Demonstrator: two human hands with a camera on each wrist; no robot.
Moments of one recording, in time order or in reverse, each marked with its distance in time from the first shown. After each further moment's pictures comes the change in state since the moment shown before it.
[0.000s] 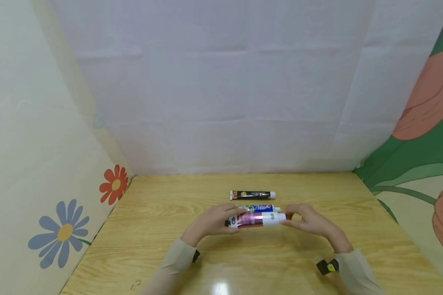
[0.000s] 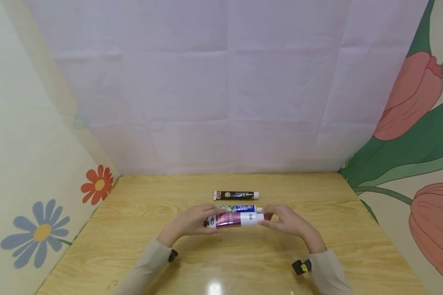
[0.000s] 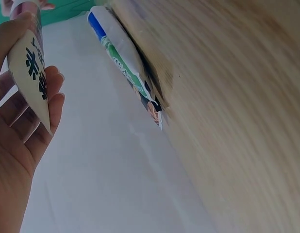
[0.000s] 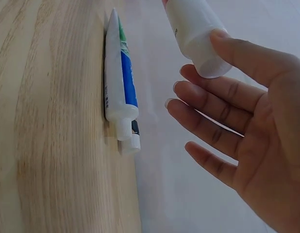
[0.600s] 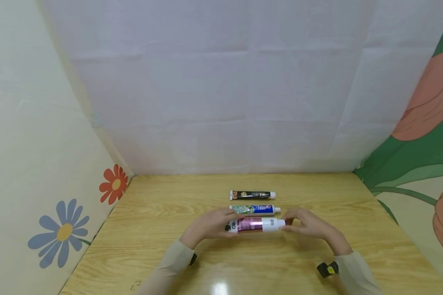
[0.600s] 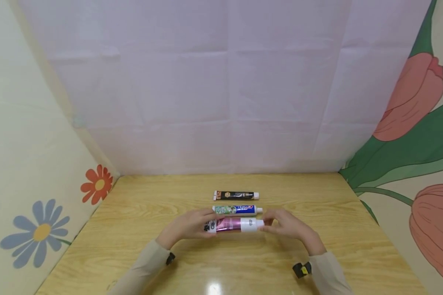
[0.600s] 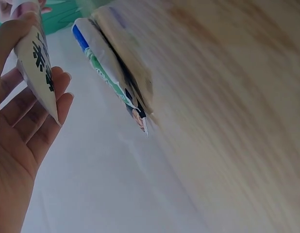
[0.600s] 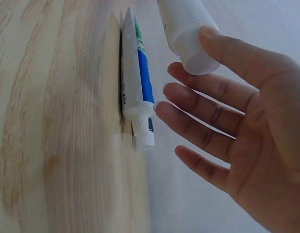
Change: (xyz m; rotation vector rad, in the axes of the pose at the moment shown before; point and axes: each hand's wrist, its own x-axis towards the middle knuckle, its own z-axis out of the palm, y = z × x) left_hand -0.007 0.003 0.004 0.009 -0.158 -0.059; right_hand -0.003 0.009 0.010 -0.011 -0.092 0.035
